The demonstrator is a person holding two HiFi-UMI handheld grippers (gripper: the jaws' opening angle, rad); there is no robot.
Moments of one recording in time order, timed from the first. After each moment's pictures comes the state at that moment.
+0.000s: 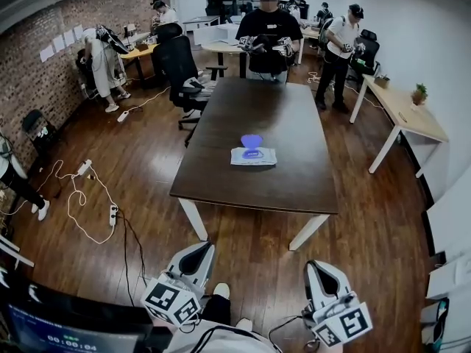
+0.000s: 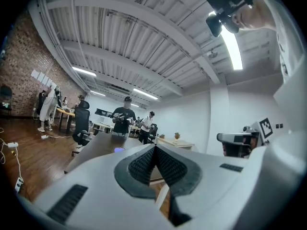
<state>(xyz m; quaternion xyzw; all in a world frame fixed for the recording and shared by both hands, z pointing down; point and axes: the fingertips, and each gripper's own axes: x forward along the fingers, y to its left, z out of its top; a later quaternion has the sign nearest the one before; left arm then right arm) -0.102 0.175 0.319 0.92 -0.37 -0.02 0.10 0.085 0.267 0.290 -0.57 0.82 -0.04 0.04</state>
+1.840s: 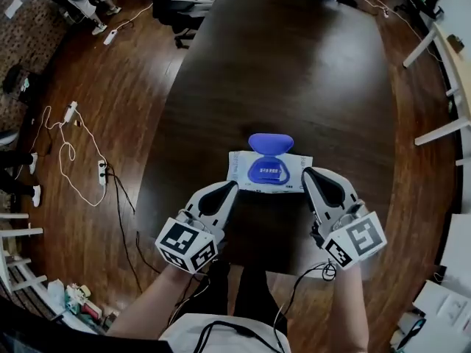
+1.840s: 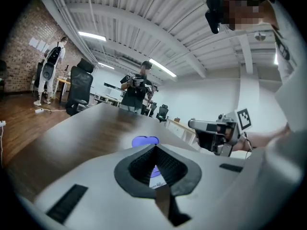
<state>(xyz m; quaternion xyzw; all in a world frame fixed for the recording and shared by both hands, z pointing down) 0.039 -0.325 0.512 0.90 -0.38 0.06 0.22 0.165 -0.337 0.457 -0.44 0.89 -0.11 -0.06</state>
